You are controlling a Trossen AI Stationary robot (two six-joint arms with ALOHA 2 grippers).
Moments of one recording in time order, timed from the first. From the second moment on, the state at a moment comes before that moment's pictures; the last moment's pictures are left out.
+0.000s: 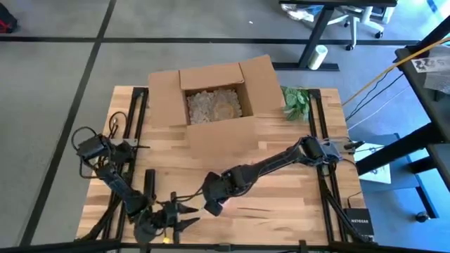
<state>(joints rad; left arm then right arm) -0.97 1.82 0.84 0.58 -1.16 -0.69 0.35 2.26 1.89 -0.84 -0.02 0.92</state>
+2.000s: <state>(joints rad) -0.76 1.82 0.84 0.56 -0.97 -0.64 0.47 2.26 2.24 -1.38 0.17 1.07</state>
